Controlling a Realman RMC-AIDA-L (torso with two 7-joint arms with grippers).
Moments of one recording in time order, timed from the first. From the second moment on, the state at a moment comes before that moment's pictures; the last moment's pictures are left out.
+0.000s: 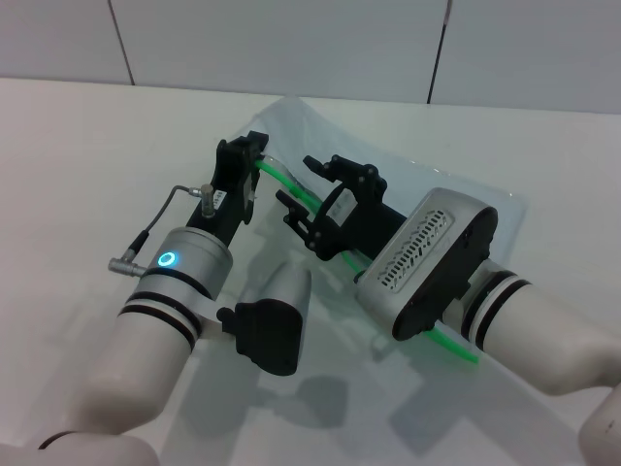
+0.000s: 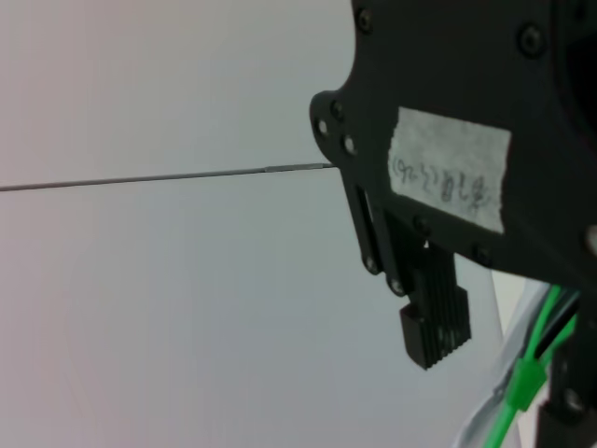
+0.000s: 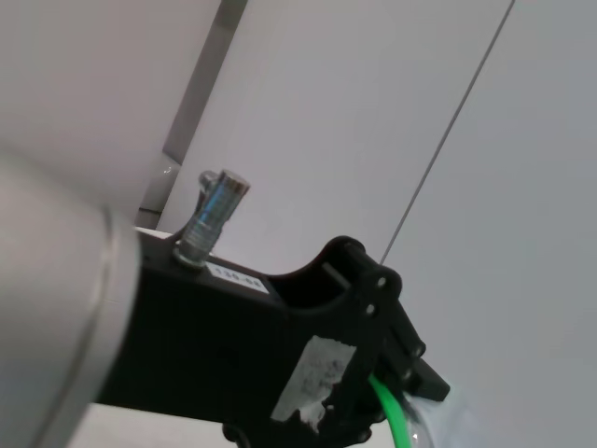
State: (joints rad) left arm -0.54 -2.03 2.86 0.78 1.43 -1.05 -1.02; right arm 0.71 2.02 -2.81 -0.73 -1.93 0.64 2.54
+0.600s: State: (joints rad) left arm -0.54 -2.03 2.86 0.78 1.43 -1.06 -1.02; right arm 0.71 2.02 -2.80 -0.72 -1.93 0.63 2.55
